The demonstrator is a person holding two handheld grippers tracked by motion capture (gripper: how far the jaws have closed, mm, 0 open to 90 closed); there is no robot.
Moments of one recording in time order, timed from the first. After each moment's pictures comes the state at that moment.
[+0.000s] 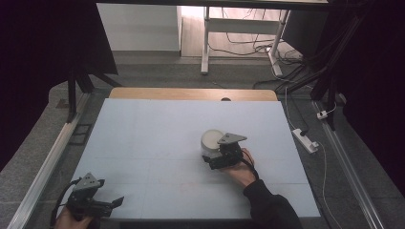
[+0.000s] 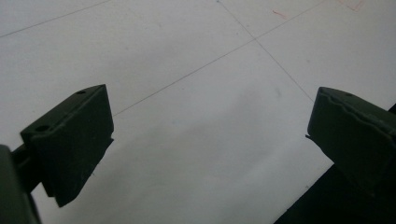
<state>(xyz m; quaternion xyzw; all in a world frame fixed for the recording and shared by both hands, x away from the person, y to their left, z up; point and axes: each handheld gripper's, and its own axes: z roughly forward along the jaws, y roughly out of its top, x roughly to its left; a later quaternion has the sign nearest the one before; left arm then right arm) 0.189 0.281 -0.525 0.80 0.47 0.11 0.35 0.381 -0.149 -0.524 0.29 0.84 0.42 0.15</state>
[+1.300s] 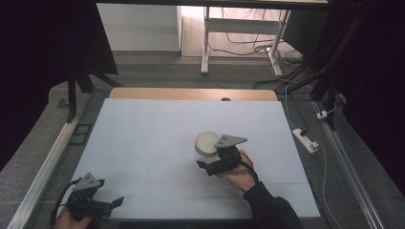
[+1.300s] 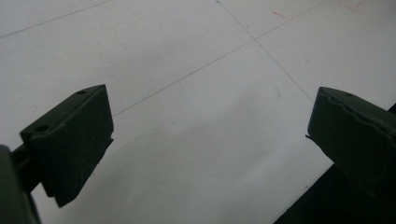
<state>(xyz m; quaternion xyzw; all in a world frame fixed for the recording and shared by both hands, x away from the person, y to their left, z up) 0.189 0.281 -0.524 0.80 0.47 0.11 0.36 0.348 -0.136 -0.490 0.24 0.85 0.46 0.11</state>
